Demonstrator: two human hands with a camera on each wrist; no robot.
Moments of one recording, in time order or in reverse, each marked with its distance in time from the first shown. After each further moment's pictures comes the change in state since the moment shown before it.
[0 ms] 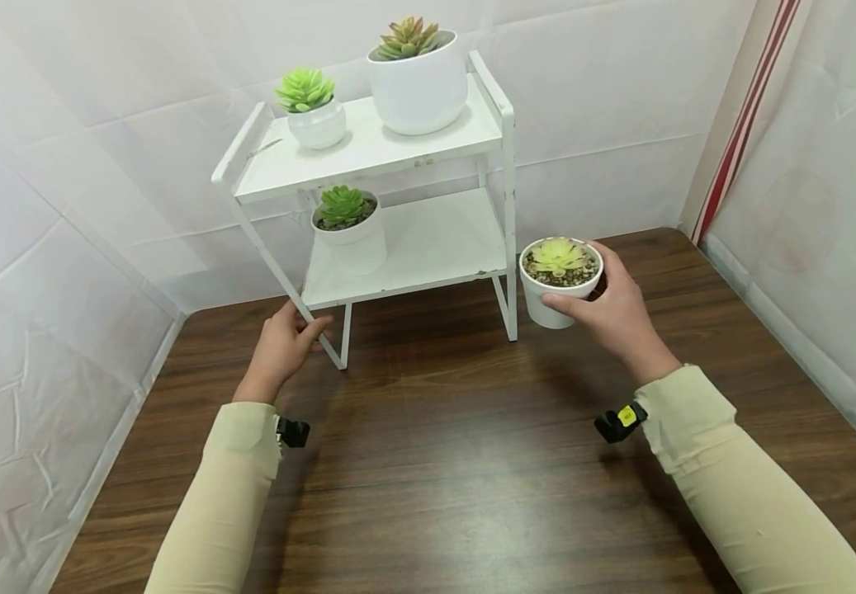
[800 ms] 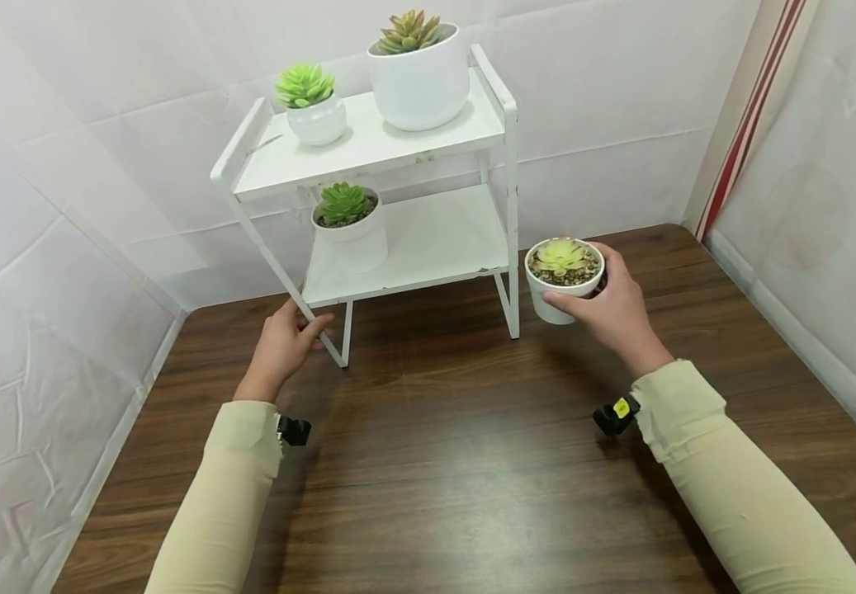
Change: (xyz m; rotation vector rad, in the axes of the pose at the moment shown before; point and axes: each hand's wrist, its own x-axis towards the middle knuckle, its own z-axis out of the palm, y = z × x) left_hand 0.001 0.000 0.000 -0.004 0.004 -0.001; right_hand 0.011 0.020 0.006 -0.116 0.041 0.053
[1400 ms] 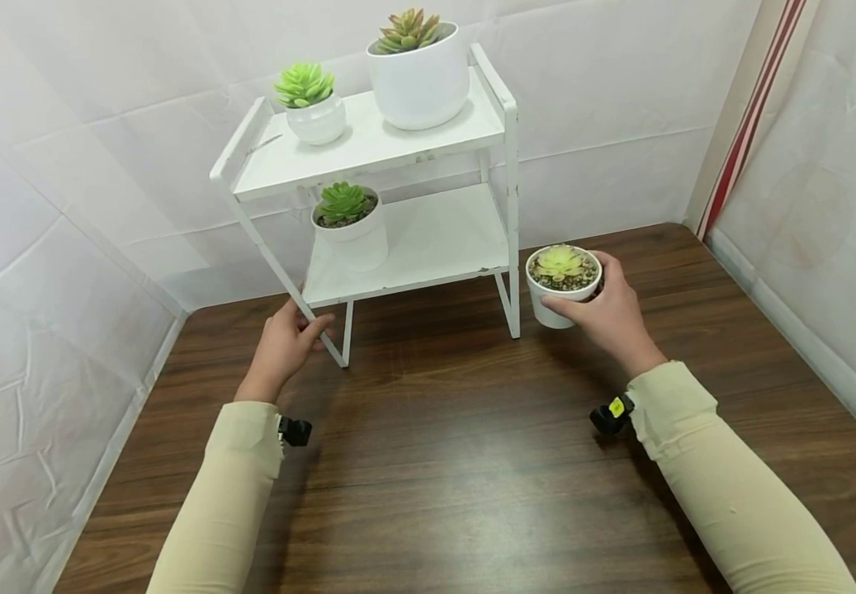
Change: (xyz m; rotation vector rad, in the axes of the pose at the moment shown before) left_hand -0.001 0.001 0.000 -0.033 -0.018 -0.028; right_hand 0.004 0.017 0.008 -0.034 -0.016 0.049
